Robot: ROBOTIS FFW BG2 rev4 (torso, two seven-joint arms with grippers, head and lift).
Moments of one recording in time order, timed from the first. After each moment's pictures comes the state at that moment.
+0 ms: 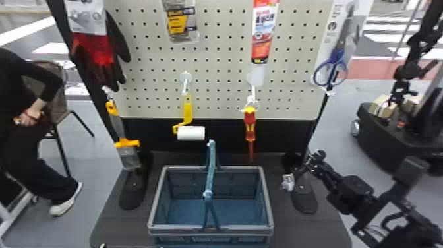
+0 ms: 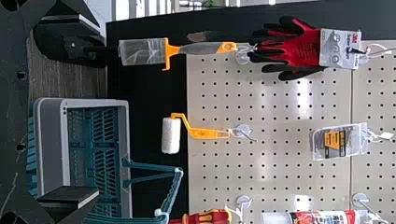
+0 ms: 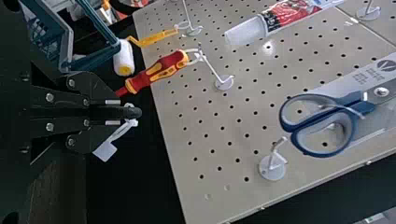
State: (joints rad) left arm 0.66 0.00 -0.08 -1.90 -0.08 -0.41 0.05; right arm 0.09 -0.08 -0.16 -1.81 -0.50 0.37 0.61
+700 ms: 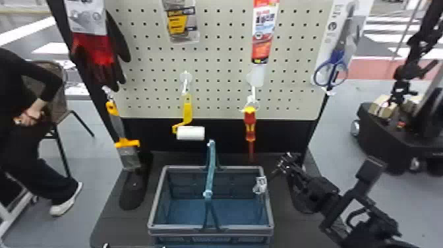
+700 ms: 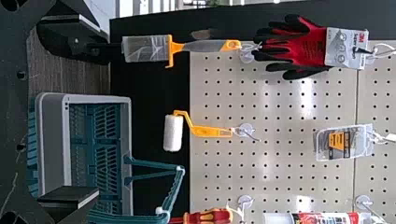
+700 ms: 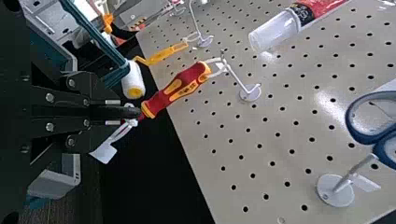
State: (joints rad) left arm 0.65 0.00 -0.09 -1.89 -0.07 -0.40 0.05; right arm 0.03 -0.07 -0.04 -1.70 -0.58 0.36 0.56
